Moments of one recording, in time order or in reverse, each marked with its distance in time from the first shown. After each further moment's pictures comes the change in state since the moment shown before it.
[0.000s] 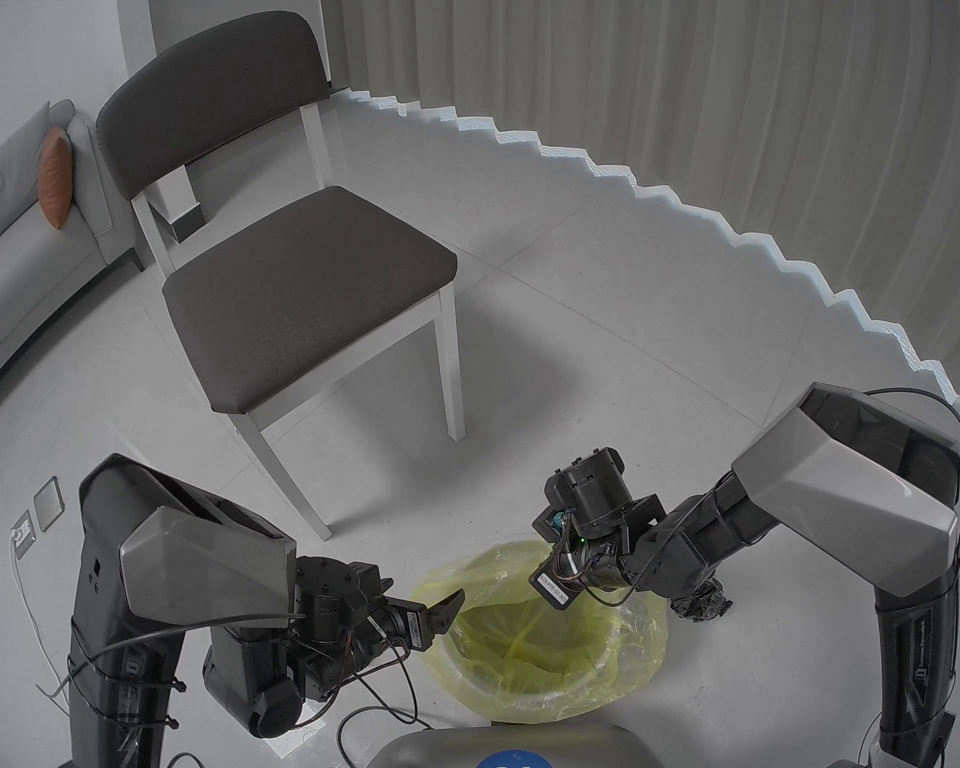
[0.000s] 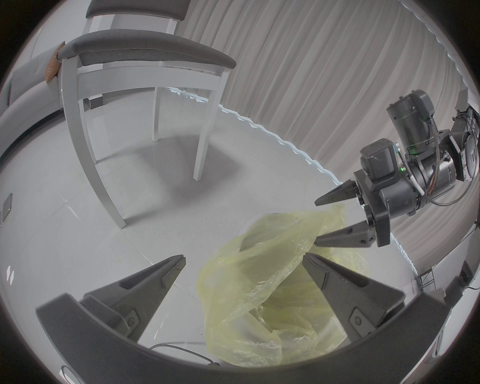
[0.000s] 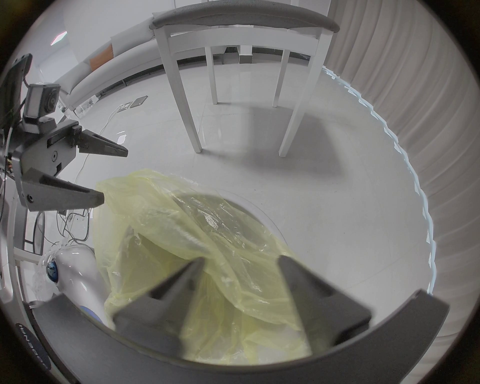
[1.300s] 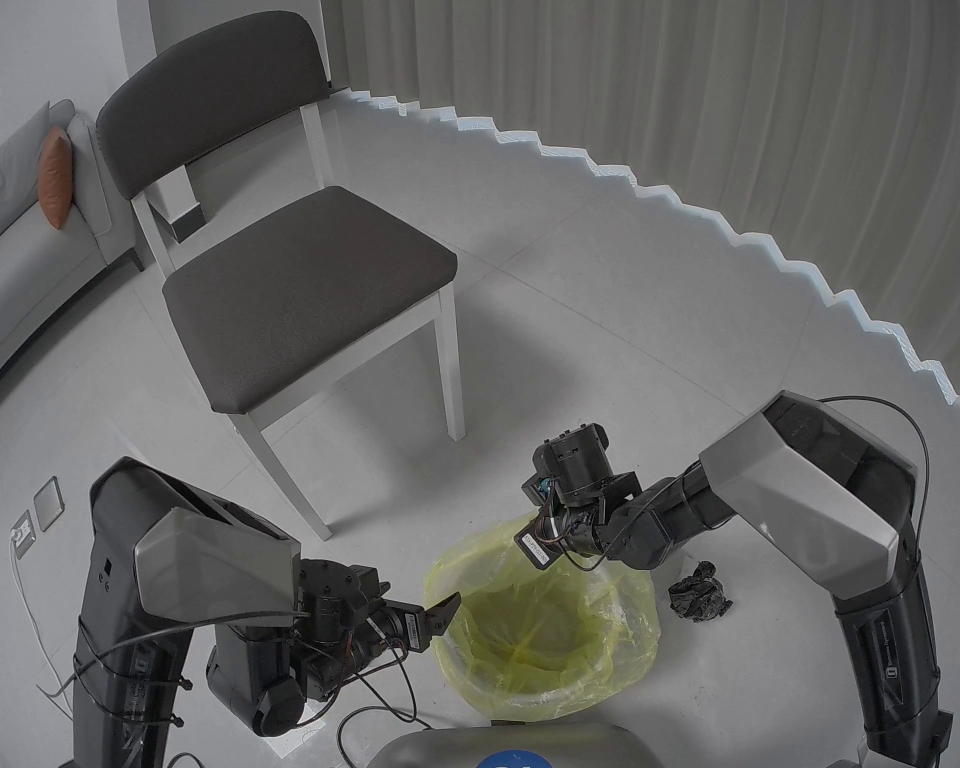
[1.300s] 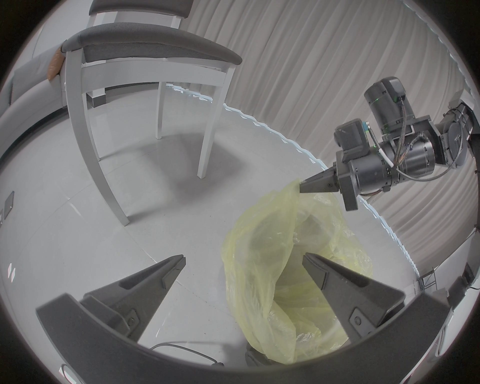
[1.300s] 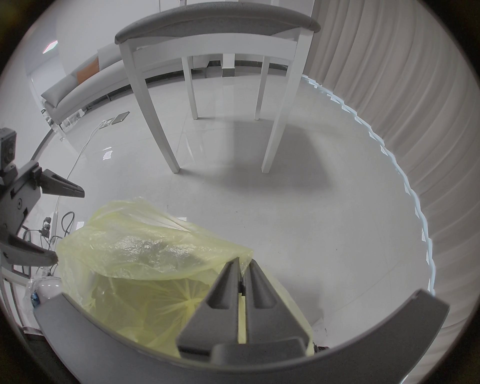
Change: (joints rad) left arm 0.013 0.031 -0.012 0.000 0.001 0.000; right arm -0.046 0.143 -0.249 -0.001 -0.022 0.009
